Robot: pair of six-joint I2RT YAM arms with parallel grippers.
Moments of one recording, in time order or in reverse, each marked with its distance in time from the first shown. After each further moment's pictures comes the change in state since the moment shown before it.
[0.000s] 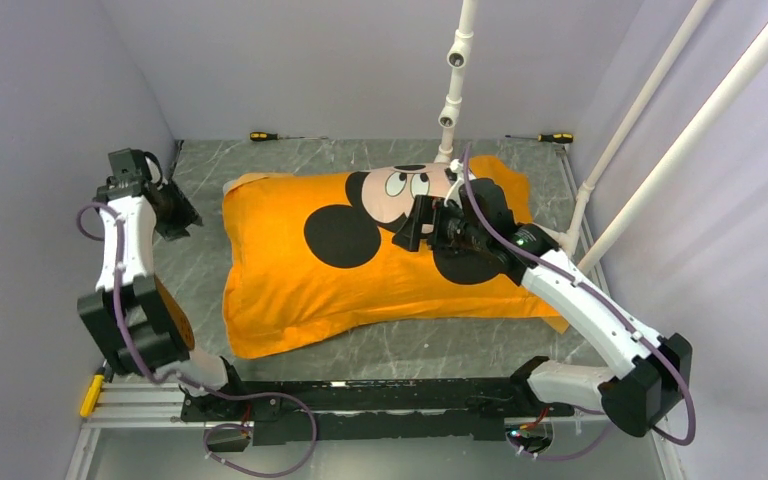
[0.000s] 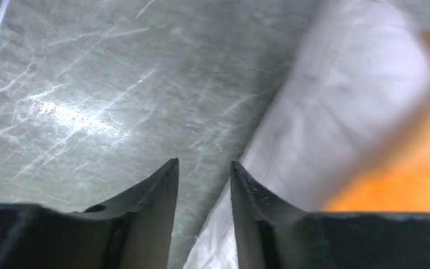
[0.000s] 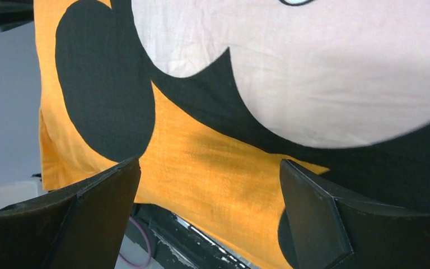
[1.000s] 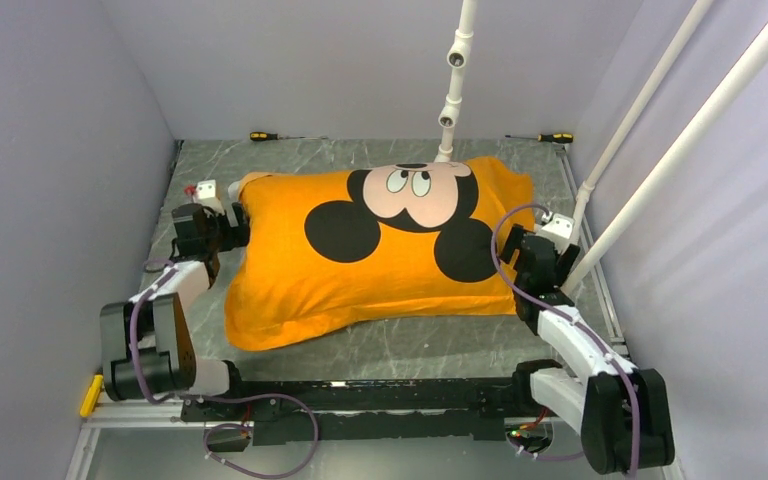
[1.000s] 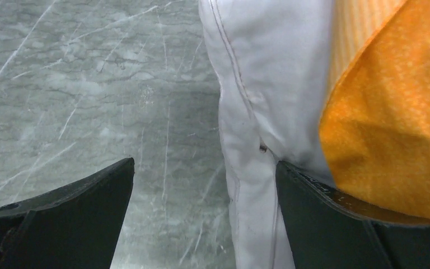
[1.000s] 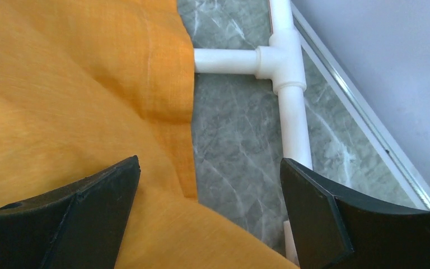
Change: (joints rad) left arm -0.197 -0.247 -0.722 1.062 0.024 0.252; right arm -0.465 -0.209 -0.679 0.605 0.747 -0.386
